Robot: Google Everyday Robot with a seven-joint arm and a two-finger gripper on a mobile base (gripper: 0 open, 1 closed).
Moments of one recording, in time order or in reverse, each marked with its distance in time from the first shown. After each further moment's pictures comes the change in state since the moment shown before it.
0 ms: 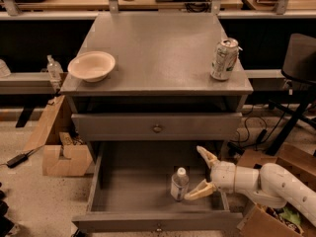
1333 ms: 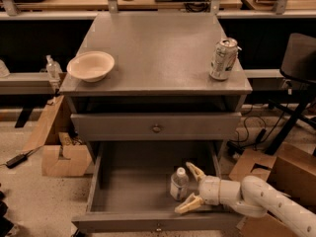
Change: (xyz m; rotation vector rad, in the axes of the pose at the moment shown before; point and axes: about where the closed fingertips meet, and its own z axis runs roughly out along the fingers) arm 0.085 0.028 0.049 -0.058 0.027 0.067
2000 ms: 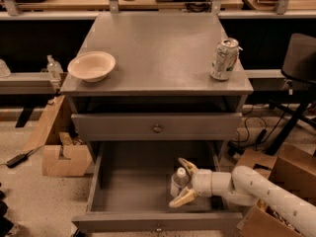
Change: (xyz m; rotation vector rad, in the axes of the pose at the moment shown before) arm -0.005 -0.013 0.024 -0.049 0.031 -0.016
